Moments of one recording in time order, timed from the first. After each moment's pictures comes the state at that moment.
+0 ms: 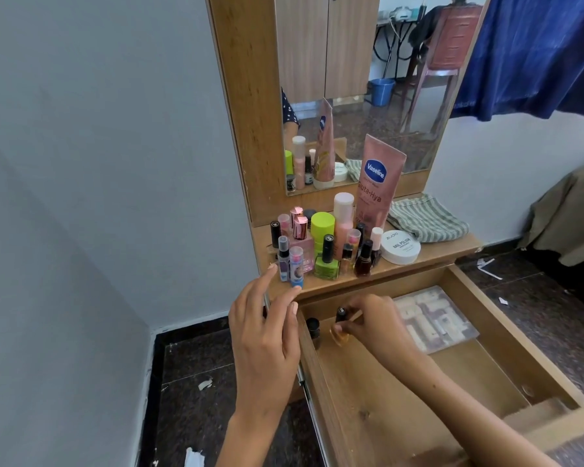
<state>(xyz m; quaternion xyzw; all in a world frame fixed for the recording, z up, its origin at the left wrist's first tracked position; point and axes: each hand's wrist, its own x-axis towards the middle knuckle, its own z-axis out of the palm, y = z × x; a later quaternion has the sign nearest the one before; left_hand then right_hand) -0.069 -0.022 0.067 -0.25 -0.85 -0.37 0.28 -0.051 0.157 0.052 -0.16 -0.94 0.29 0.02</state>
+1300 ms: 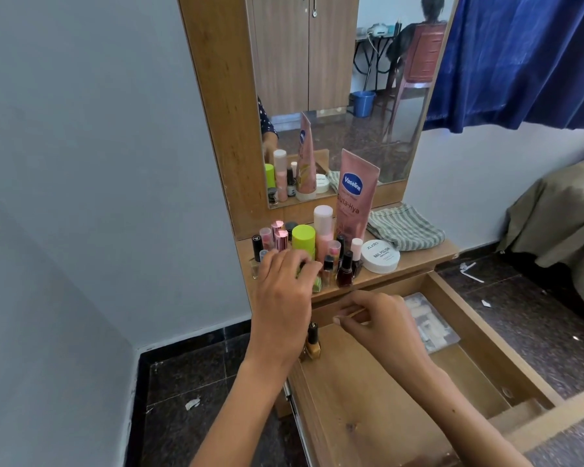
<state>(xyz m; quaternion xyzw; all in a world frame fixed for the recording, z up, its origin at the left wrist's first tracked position) -0.100 0.030 0.116 -0.37 -0.85 -0.23 0.30 -0.024 0.166 0.092 -0.13 -0.93 0.31 0.14</state>
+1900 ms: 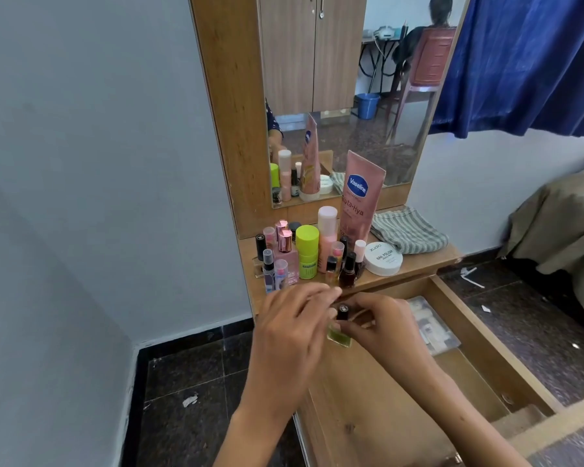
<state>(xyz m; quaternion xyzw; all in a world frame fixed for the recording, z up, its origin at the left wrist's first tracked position) -0.065 0.008 0.105 -0.41 -0.81 -0.35 0.25 -0.023 0.170 0.085 -0.11 -0.92 0.34 0.16</state>
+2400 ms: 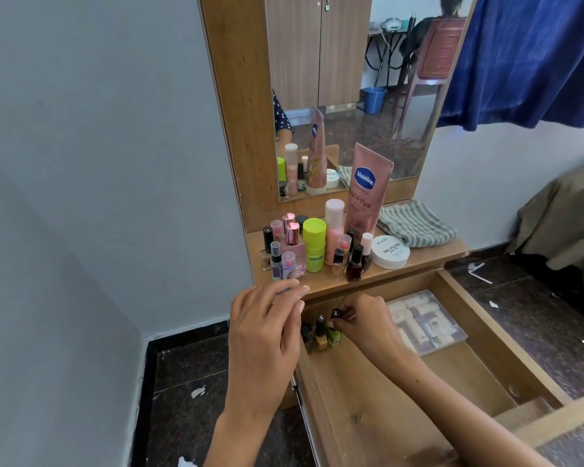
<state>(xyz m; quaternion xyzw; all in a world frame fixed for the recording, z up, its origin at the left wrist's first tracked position) -0.066 -0.022 0.096 -0.32 -0.84 -0.36 0.25 -0.059 0.165 0.044 -0.18 -0.94 0.28 0.05</state>
